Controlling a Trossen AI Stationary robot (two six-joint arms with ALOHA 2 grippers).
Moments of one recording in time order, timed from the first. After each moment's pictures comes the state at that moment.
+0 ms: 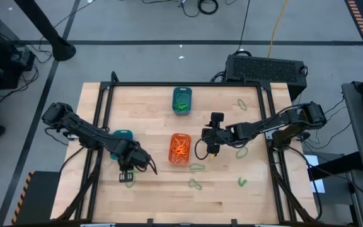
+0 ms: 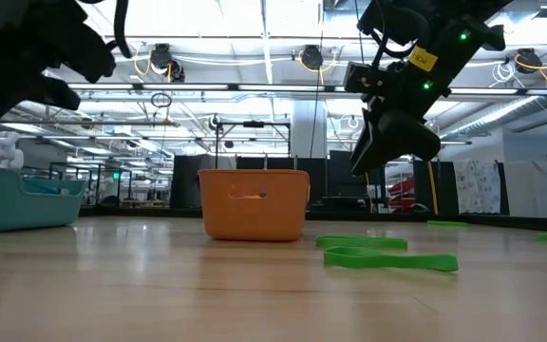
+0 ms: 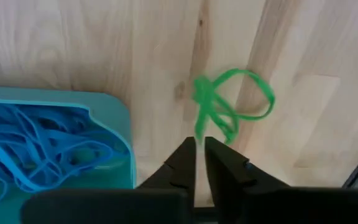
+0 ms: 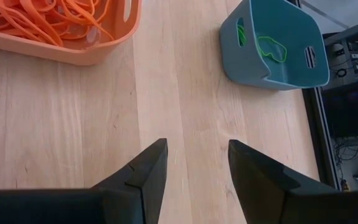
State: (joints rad) left arm -0.39 1.49 1.02 -1.15 0.23 -0.52; right arm 0.11 1.53 0.86 -0.32 0.57 -0.07
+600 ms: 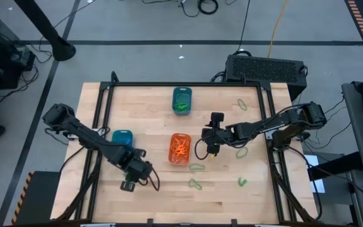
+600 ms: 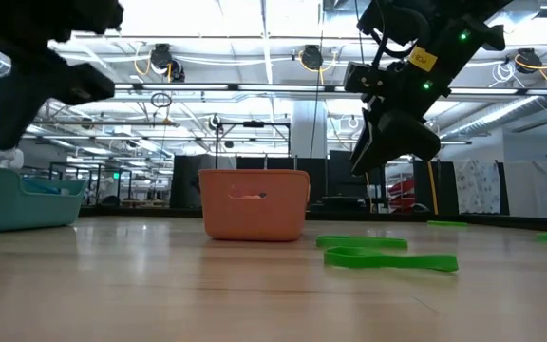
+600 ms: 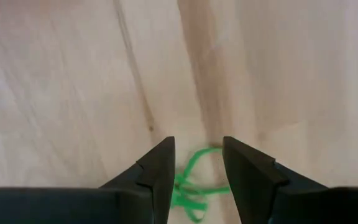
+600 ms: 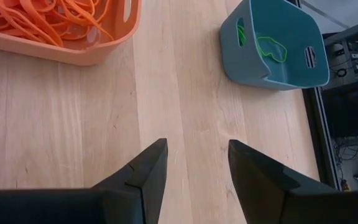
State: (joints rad) left arm -0.50 1.51 1.01 -0.86 0.12 -0.29; right arm 0.11 1.53 0.86 -0.32 0.57 -0.07
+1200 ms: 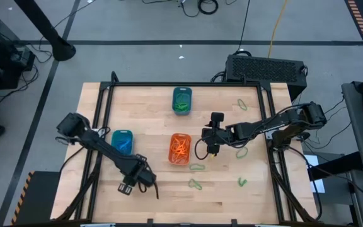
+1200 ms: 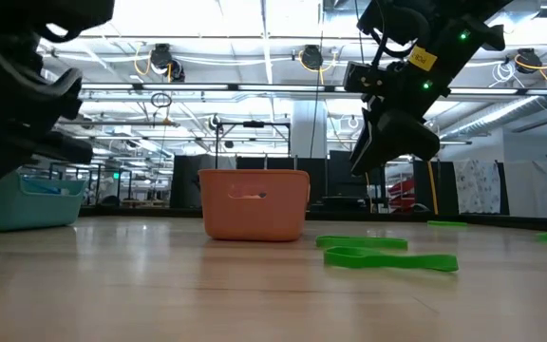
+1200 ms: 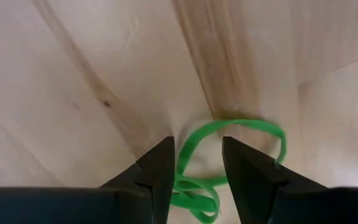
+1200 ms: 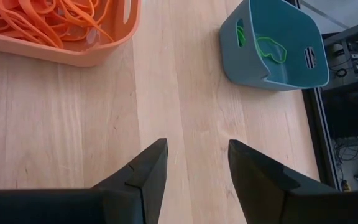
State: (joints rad) left arm -0.53 1.76 1.01 -0.91 0.19 -0.15; right arm 0.11 1.53 0.86 -0.32 0.57 -0.06
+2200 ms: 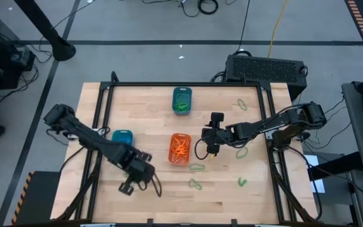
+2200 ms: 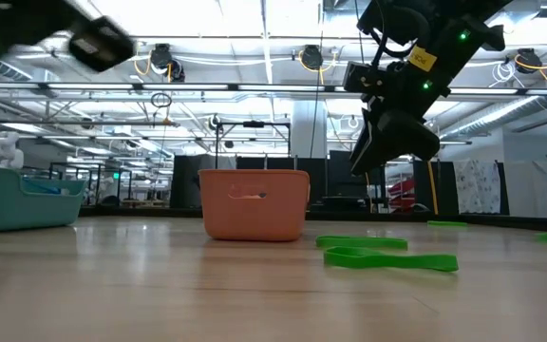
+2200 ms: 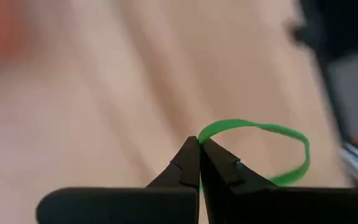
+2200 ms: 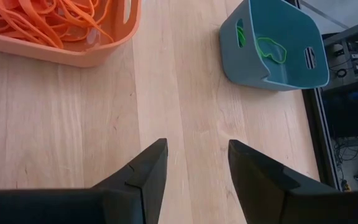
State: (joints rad) left arm -0.49 1.53 1.15 -0.90 0.20 -0.11; right arm 0.11 1.53 0.86 -0.32 0.57 -0.06
